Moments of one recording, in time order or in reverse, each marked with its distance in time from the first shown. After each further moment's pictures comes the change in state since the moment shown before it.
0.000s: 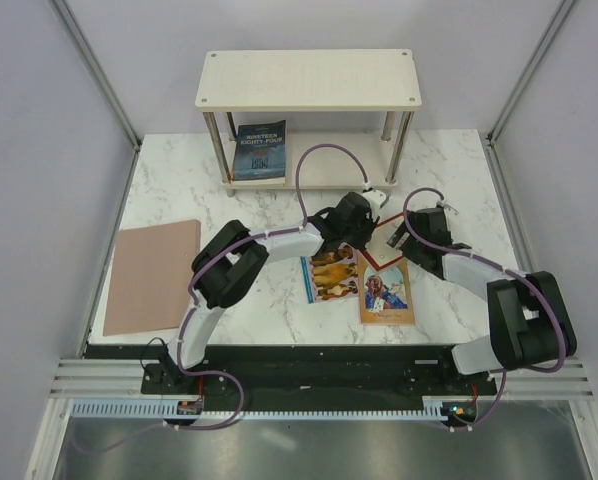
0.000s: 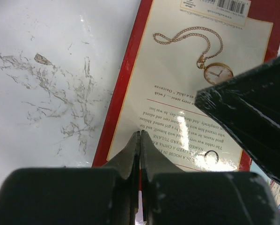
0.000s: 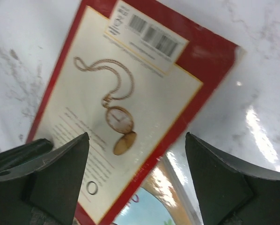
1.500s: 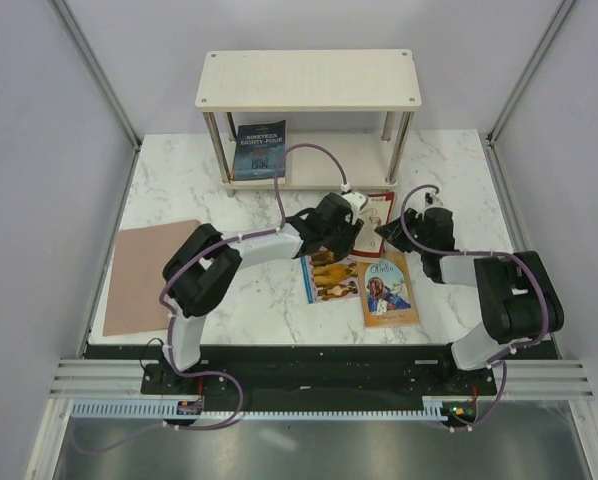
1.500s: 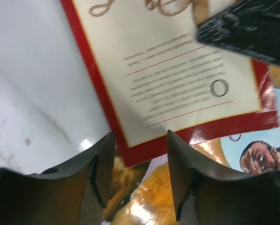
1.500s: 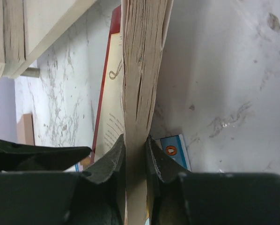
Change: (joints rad) left arm 0.035 -0.179 -0.174 -0.097 -0.043 0.004; right arm -0.066 0.184 -0.100 0.659 -0.469 0.031
